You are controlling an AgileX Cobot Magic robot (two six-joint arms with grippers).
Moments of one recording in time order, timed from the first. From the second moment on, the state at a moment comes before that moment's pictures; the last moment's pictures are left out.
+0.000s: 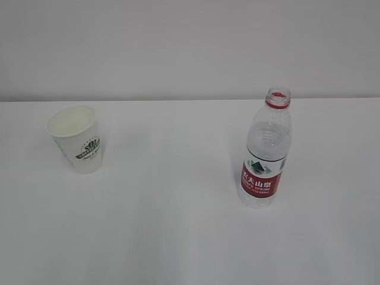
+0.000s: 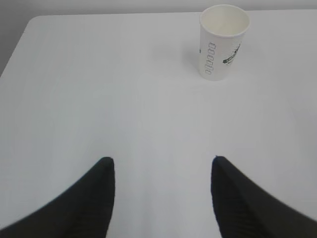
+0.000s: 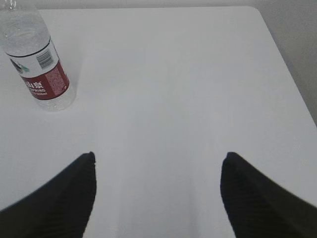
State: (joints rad) left arm -0.08 0.00 -0.52 0.08 1.11 -0.10; right arm 0.02 -0.02 -0.50 -0.05 1.14 0.01
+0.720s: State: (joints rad) left arm -0.08 0.04 -0.52 0.07 1.09 -0.10; right arm 0.02 -0.01 -0.57 -0.04 1.04 0.01
